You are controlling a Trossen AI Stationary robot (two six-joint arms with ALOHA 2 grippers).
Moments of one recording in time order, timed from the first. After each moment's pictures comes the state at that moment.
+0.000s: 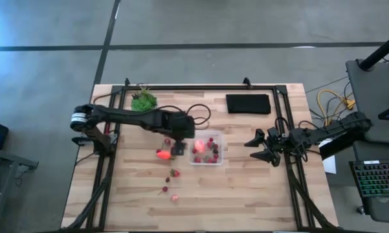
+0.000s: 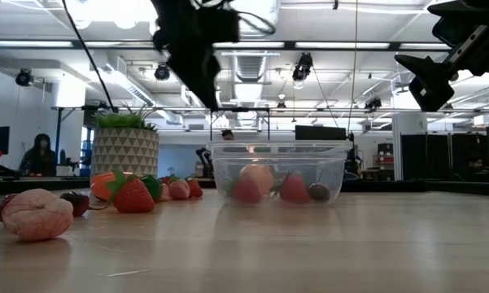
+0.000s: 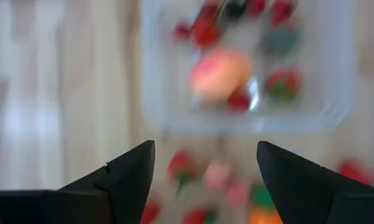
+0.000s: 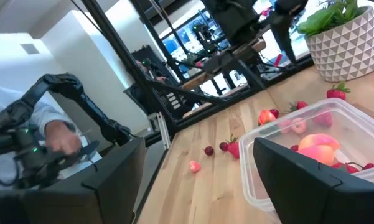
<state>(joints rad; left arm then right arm) 0.02 1.64 1.38 -0.85 -0.13 0.11 0.27 0.38 0.01 0.44 0.08 0.55</state>
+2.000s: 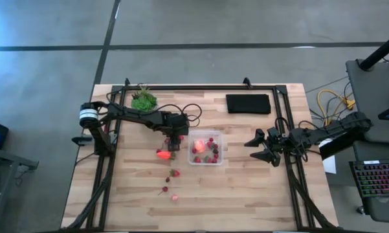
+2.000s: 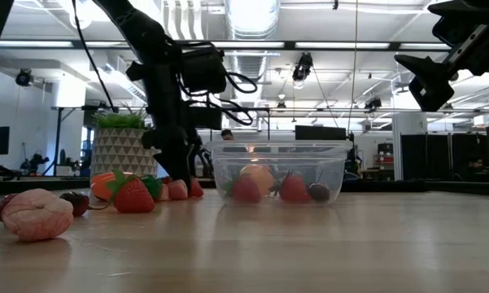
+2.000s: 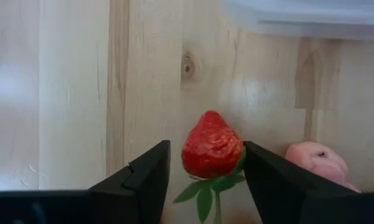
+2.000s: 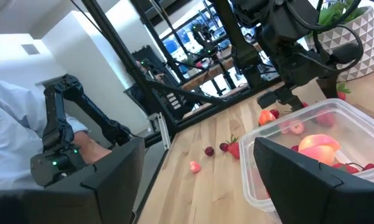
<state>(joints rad) 0.19 1.73 1.01 -0.46 -0.03 0.16 0.27 0.38 0.01 0.45 0.08 0.55</state>
